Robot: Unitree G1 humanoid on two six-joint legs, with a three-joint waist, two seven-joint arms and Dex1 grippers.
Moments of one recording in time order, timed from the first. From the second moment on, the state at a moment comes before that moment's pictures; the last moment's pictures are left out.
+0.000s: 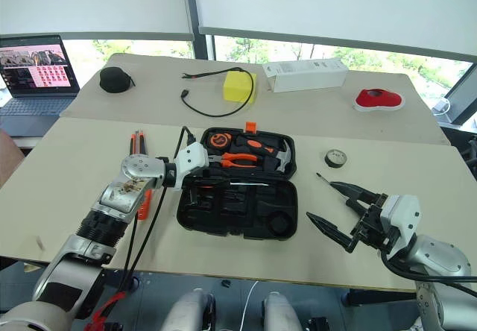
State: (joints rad) left arm -0.66 0.45 -0.26 0.31 -0.05 0.18 -1.08; right arm 0.21 -0.64 -0.33 -0.32 0.57 0.00 0.98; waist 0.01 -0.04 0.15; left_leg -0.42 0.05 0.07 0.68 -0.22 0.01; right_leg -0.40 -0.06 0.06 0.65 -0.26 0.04
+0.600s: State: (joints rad) left arm -0.57 0.41 -0.18 0.31 -0.16 0.15 -1.10; right arm 0.27 -0.63 -0.36 -0.36 0.57 0.01 0.93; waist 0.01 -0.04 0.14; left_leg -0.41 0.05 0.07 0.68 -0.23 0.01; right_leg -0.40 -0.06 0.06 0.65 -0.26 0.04
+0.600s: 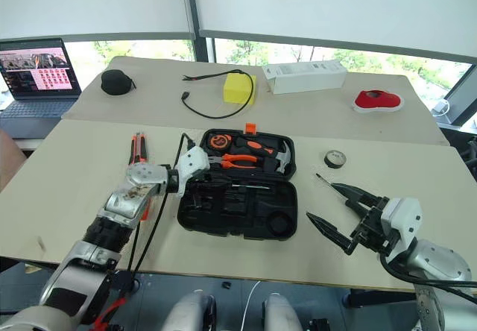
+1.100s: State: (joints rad) left arm -0.11 0.67 0.23 0.06 -0.56 0.03 -1.42; right arm 0.65 -0.50 -0.66 0.00 0.49 -0.28 1.00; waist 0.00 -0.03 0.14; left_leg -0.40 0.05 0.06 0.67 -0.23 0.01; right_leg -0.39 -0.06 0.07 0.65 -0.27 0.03
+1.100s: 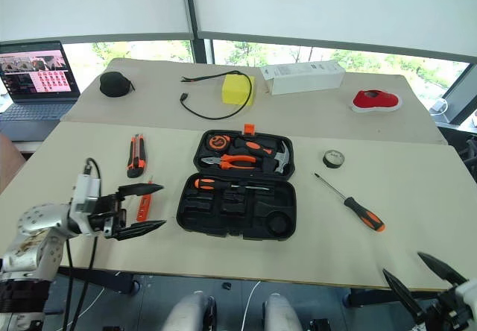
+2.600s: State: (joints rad) left arm 0.03 0.66 0.17 -0.23 -0.67 0.11 -1.35; right arm -0.16 -1.08 -0.23 -0.09 0.45 0.30 1.19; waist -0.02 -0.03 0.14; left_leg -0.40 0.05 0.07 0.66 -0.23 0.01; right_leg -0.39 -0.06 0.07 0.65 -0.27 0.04
